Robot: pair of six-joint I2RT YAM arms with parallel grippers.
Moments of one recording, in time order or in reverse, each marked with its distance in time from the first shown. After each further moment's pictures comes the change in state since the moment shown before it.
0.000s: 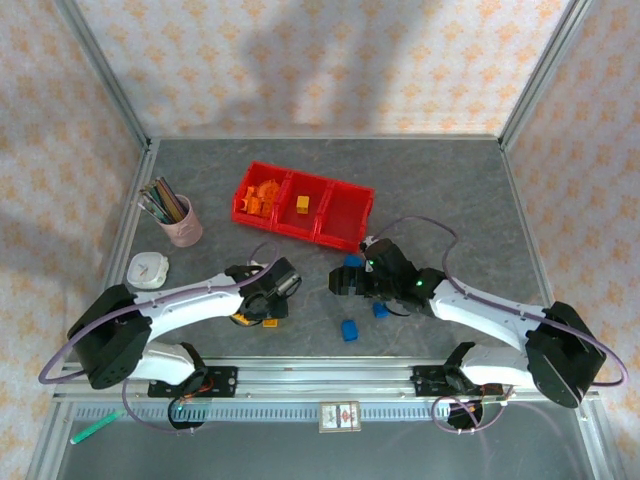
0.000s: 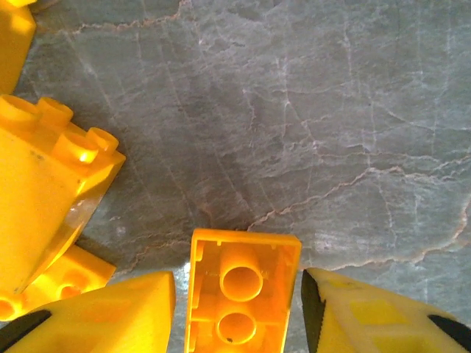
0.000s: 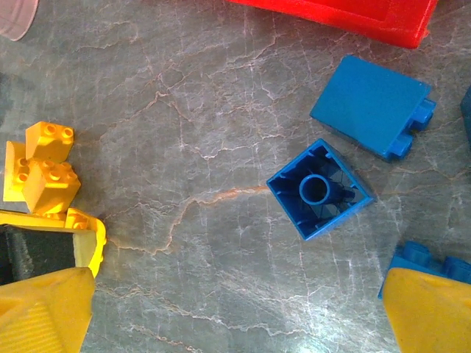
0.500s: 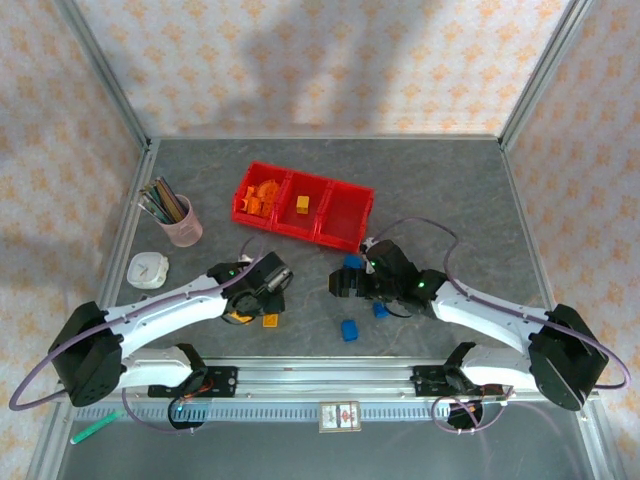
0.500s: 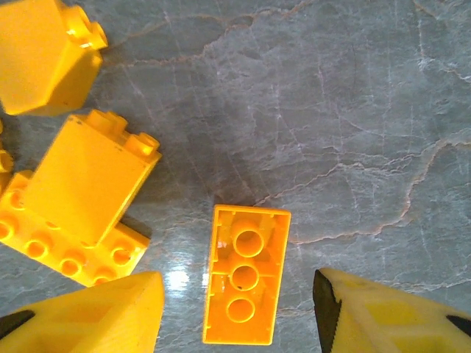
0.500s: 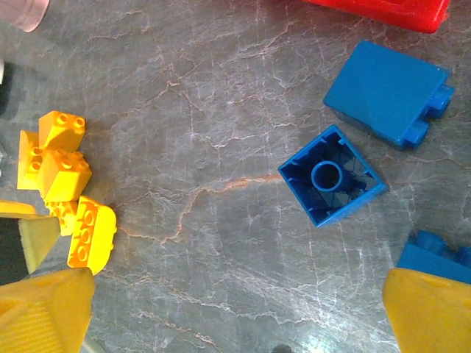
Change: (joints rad) left arm 0.019 -0.133 0.036 -0.104 -0.003 0.008; right arm 0.000 -0.023 -0.013 0.000 -0.032 0.000
